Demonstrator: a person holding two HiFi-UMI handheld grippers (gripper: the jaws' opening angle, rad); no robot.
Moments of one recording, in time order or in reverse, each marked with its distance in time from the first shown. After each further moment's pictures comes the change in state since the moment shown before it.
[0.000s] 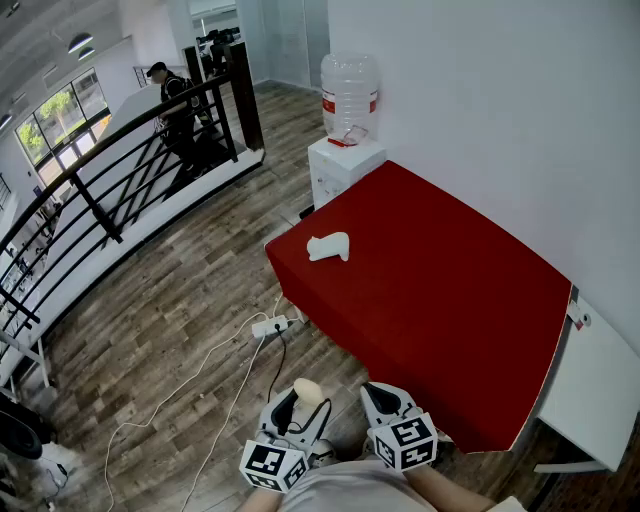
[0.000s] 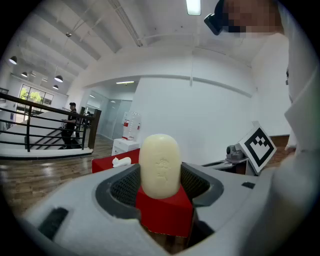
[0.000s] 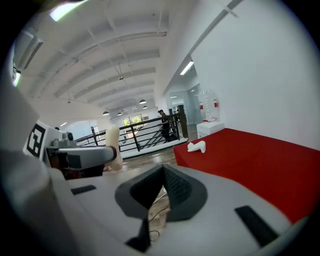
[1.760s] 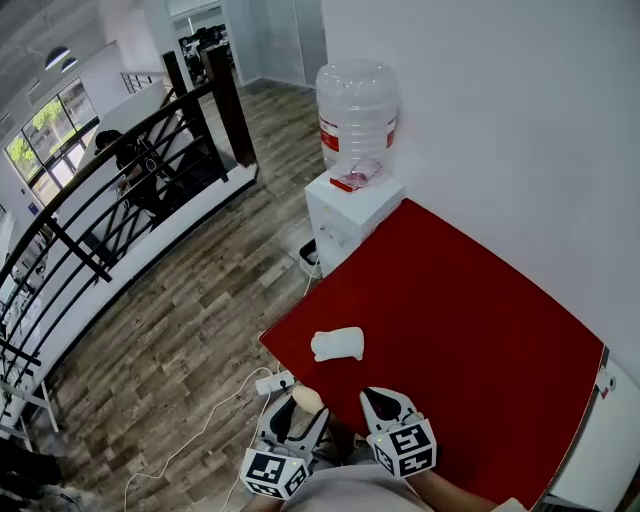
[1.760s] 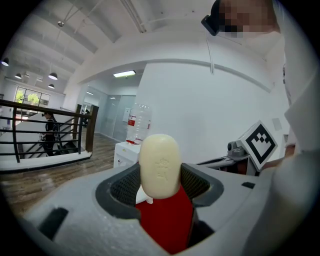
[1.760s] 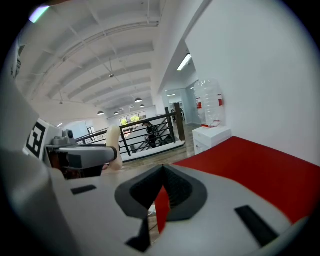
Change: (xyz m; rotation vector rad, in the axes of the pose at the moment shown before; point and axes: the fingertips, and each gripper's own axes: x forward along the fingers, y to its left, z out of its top) left arm 0.300 0.214 0.098 0.020 0.051 0.018; right arm 0.289 -0.180 0.167 -0.003 0.022 0.000
